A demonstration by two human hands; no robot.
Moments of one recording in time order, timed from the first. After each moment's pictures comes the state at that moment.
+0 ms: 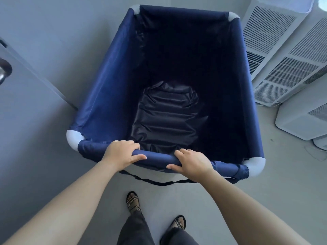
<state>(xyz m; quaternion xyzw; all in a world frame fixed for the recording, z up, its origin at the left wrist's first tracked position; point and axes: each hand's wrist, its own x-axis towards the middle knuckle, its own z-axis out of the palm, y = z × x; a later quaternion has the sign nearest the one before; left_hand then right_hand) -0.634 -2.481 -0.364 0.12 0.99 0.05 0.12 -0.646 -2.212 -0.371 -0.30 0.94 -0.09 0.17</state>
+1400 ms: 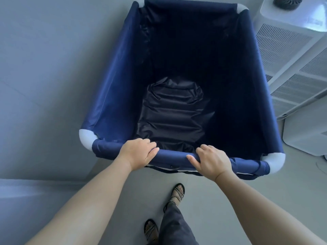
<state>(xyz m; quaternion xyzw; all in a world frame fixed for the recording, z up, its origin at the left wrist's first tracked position) -0.955 -2.490 -0.375 0.21 0.97 0.03 0.10 -0.938 -2.223 -0.372 -0.15 0.98 -0.02 0.09</state>
